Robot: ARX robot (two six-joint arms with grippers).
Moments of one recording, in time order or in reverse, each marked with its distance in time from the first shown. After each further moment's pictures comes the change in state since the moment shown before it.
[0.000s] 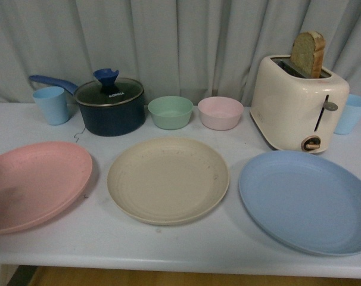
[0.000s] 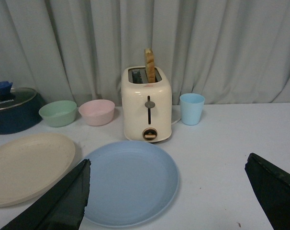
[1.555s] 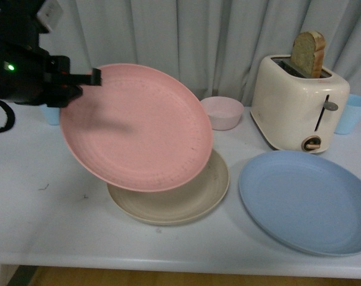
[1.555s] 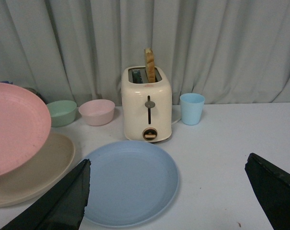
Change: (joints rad) left arm -0.505 -0.375 0.096 -0.185 -0.109 -0.024; right arm 0.000 0.000 0.000 0.000 0.000 0.000
